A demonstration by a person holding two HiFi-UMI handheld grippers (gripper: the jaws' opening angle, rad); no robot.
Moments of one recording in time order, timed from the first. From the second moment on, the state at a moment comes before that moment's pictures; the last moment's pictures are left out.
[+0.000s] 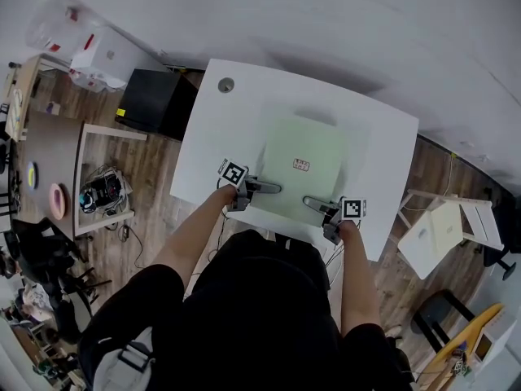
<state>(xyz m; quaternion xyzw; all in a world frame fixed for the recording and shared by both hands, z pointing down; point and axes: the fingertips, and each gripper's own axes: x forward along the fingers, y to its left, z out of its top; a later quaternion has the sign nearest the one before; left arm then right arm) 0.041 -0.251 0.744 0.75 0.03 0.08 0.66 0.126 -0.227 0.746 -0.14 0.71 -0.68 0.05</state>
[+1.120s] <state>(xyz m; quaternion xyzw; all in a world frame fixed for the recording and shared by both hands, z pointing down) 0.041 -0.249 0.771 0.70 -0.01 0.08 0.71 0.132 -0.226 0.775 -0.15 0.67 -0.73 0.02</state>
